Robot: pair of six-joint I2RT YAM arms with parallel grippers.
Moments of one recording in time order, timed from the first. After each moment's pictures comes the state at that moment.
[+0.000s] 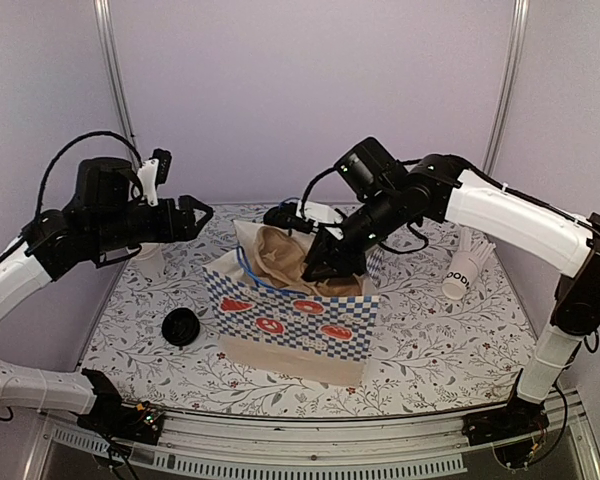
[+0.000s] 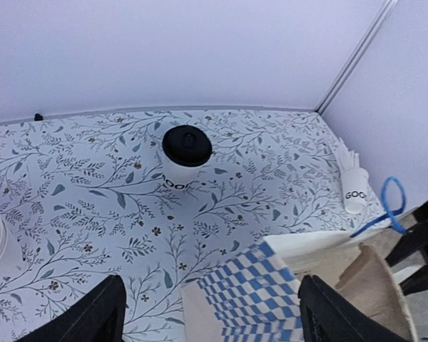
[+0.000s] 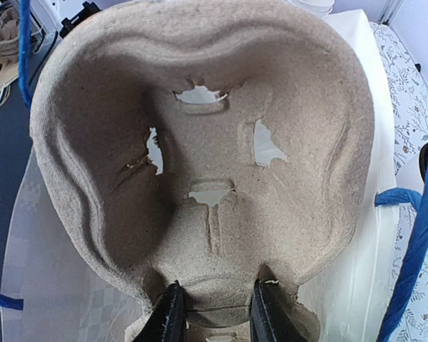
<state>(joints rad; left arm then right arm) -0.66 1.01 1.14 -0.53 -0.12 -0.40 0.94 1.75 1.76 -0.88 -0.41 -0.42</state>
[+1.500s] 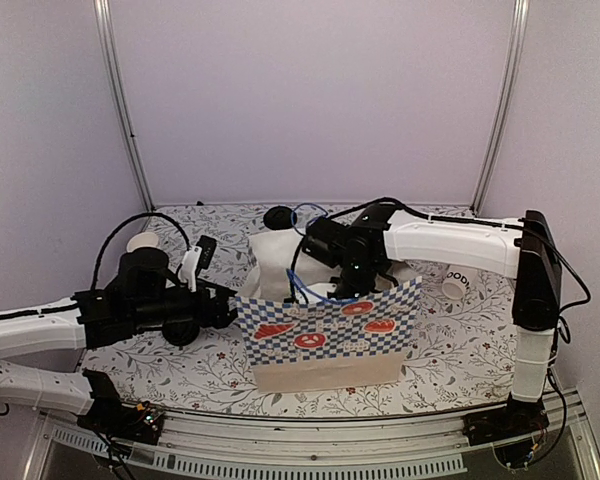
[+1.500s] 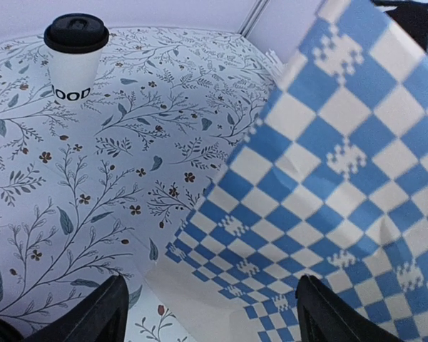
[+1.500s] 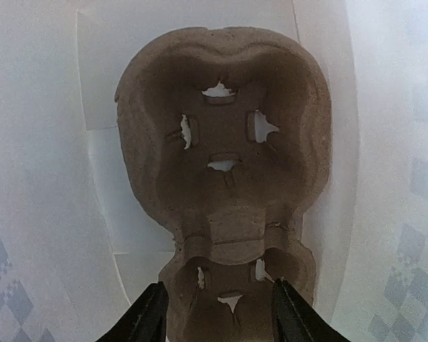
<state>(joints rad) -0.83 0.97 0.52 0.02 0.06 -0.46 1.00 1.99 1.70 -1.15 -0.13 -0.57</state>
